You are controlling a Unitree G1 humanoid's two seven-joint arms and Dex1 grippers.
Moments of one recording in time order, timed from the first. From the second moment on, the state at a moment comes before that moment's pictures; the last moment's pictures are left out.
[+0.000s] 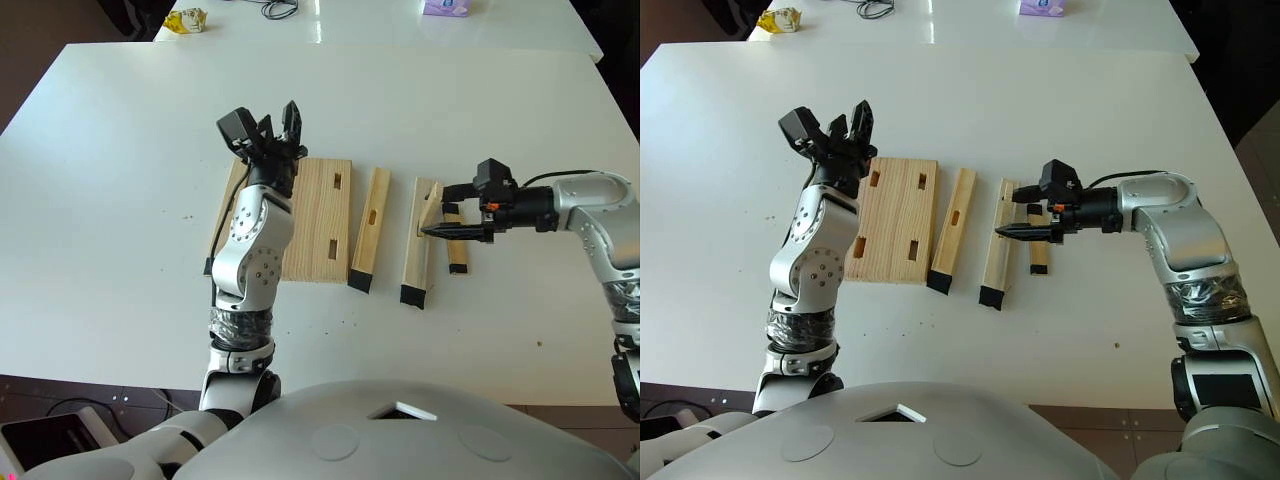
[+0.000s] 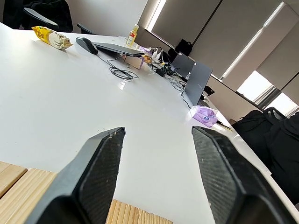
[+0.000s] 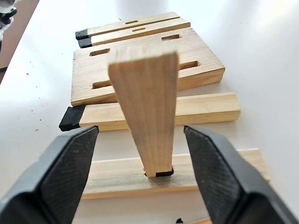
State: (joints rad) left arm -0.20 -0.06 -0.03 -0.27 -0.57 0.34 0.30; right arm -0.29 -0.82 0.07 -0.07 0.44 0.50 1.29
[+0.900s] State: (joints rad) left arm -0.26 -0.07 0.00 -0.18 -0.57 0.34 0.23; right arm -0.44 -0.54 -0.02 -0.24 0.74 0.74 0.89
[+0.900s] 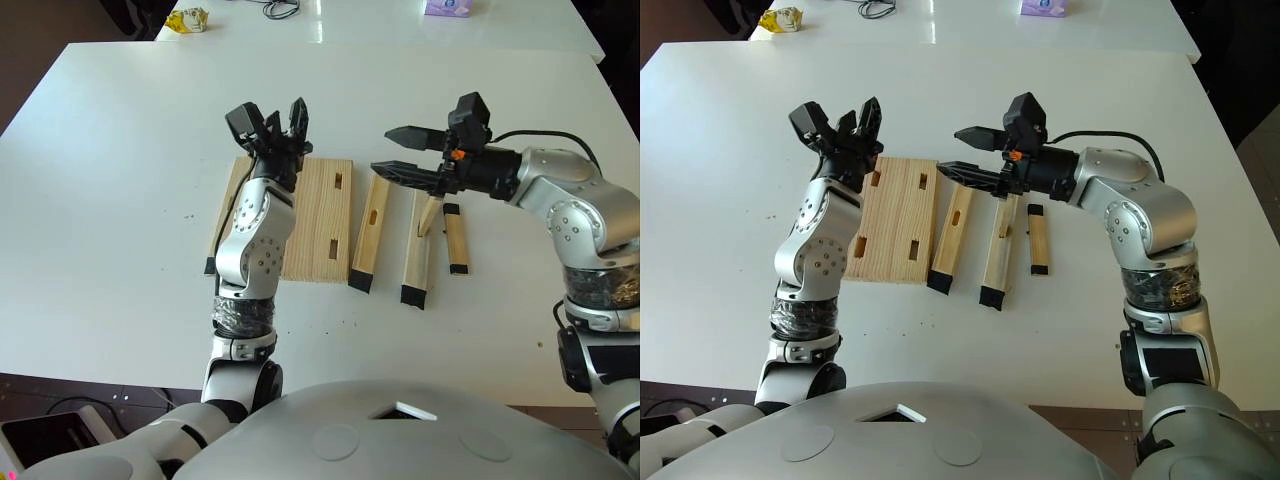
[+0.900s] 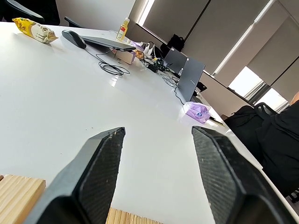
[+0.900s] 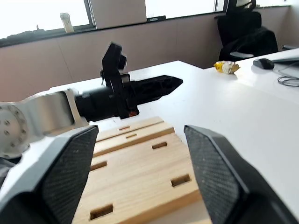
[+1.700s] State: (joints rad) left arm -0.26 -0.07 0.00 -0.20 -0.57 0.36 0.23; right arm -0.36 -0.60 0.09 -0.21 0.57 0.58 0.93
